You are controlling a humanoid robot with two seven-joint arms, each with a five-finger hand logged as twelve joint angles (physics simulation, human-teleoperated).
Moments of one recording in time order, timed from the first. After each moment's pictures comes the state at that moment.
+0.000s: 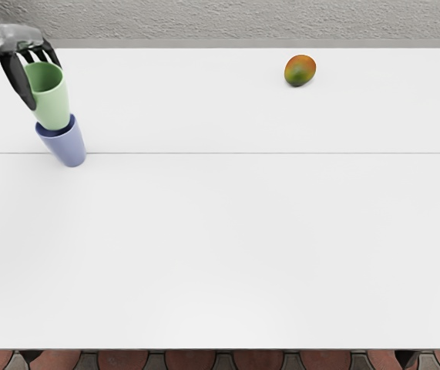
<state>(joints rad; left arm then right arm) -1.37 0.70 -0.34 -1.11 1.10 -0.50 0.61 -0.03 0.00 0.20 0.24 -0.20 -0.03 -0.20</state>
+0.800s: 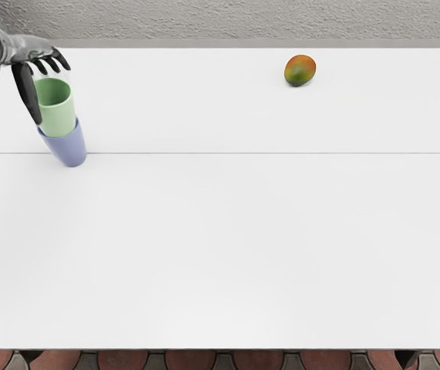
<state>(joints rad) -1.36 0.65 -0.31 -1.07 1.10 -0.47 0.61 -0.03 0.00 0.20 0.24 -0.20 -0.03 -0.19</state>
